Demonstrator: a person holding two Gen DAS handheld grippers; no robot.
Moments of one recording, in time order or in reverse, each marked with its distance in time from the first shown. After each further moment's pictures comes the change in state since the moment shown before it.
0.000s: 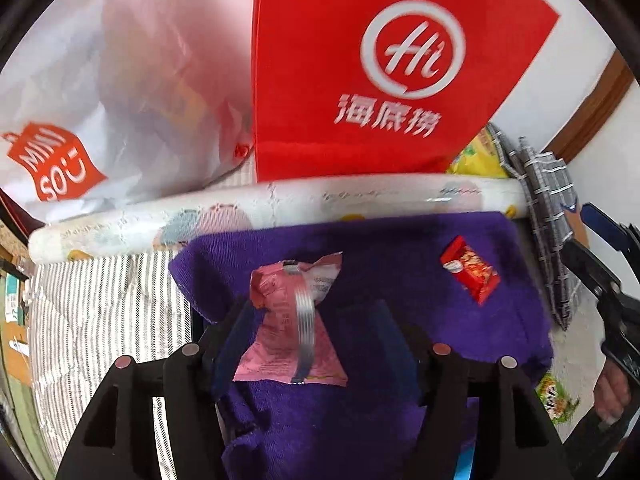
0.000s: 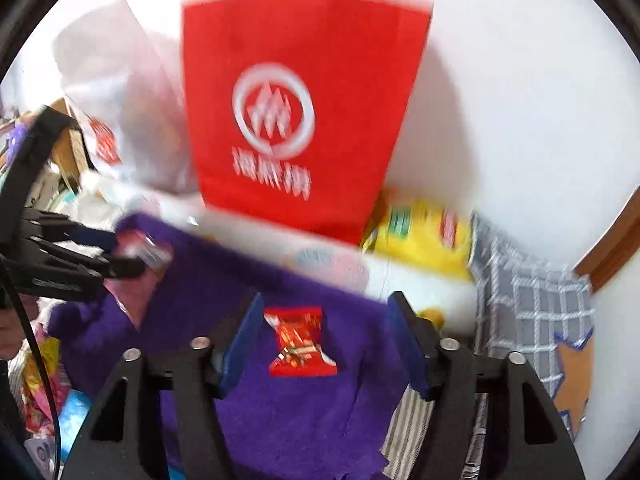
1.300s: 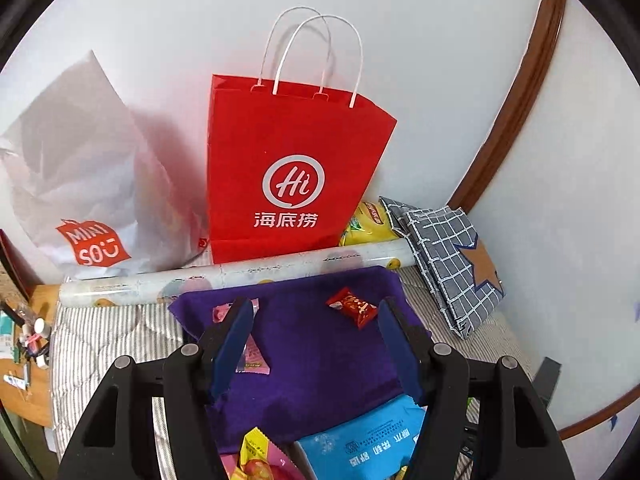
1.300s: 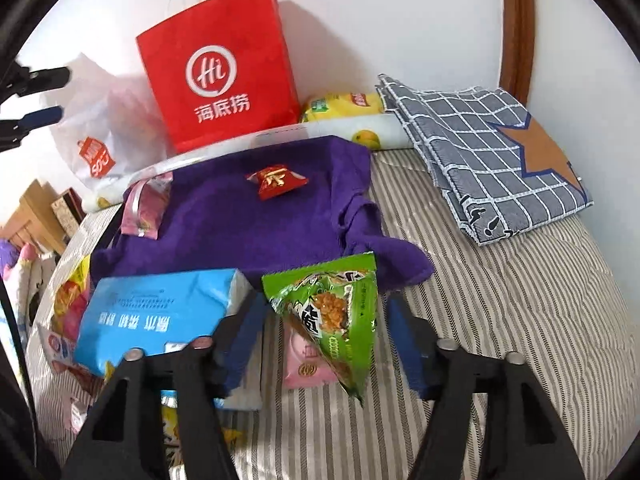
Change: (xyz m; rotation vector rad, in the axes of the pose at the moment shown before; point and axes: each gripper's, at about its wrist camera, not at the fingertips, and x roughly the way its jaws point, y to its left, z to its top) left arm -0.153 -0.033 -0.025 0.076 -0.276 -0.169; right arm -0.065 0.000 -0.173 0.457 0.083 -0.054
